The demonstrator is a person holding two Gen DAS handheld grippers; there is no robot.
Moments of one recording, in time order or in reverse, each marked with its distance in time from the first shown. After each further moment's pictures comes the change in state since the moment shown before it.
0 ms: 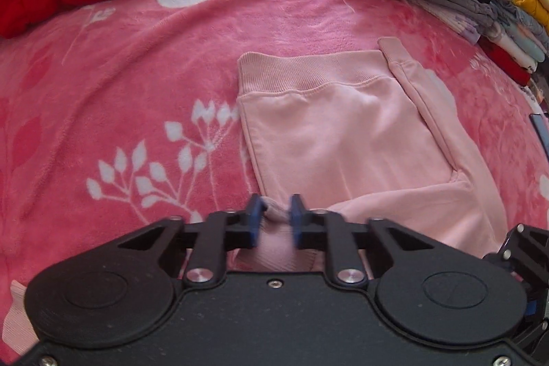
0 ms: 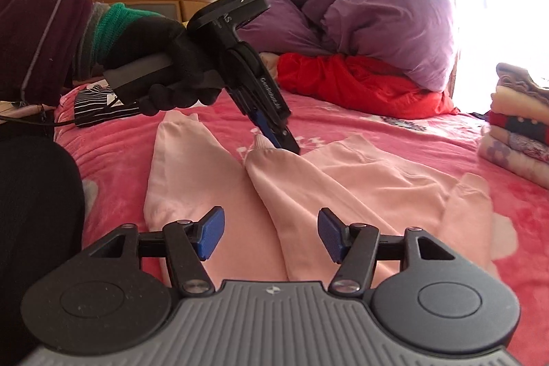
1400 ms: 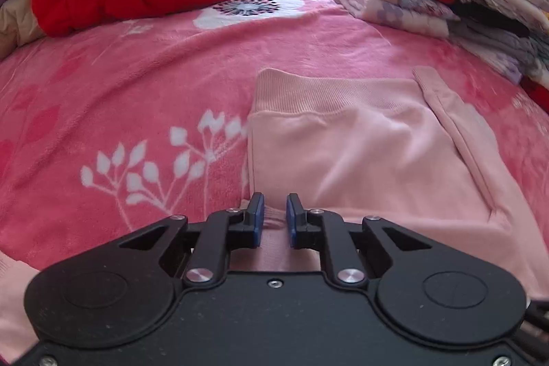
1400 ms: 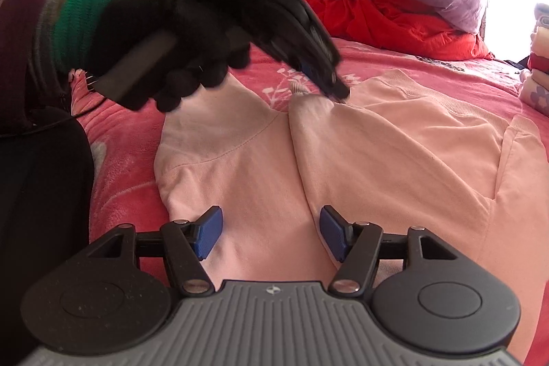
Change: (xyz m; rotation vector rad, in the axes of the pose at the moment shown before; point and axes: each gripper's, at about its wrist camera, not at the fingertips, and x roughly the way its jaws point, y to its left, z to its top) left arm 0.021 -0.029 -0.019 -0.079 -0.156 0.183; right arm 0.027 0.003 -0.019 0.042 0.166 0.096
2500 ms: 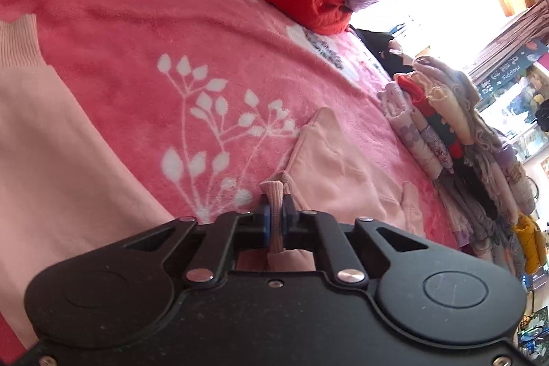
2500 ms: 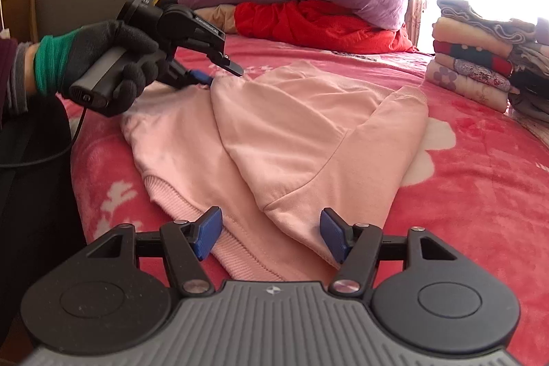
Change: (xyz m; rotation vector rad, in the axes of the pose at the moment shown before) left arm -0.034 0.062 -0.051 -0.663 -0.162 -0.228; right arm -0.095 -0.018 -0.056 0.028 -0.022 -0.221
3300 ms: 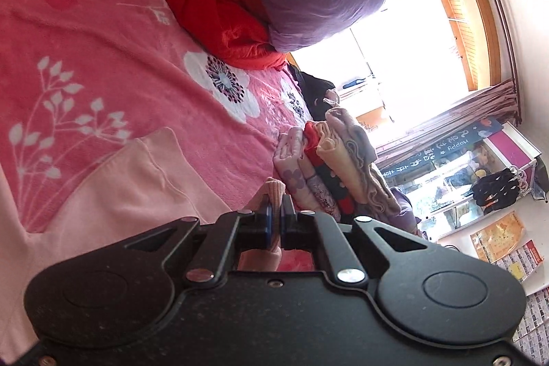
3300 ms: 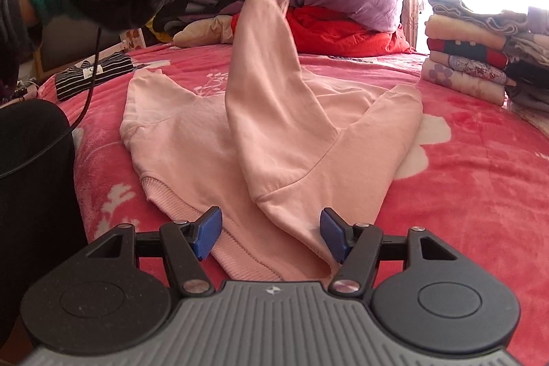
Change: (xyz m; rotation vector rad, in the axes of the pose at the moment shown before) left arm -0.010 -0.134 0.007 -0.218 -0.097 -0.141; right arm -0.007 -0.016 -0.011 0.075 -0.037 0.044
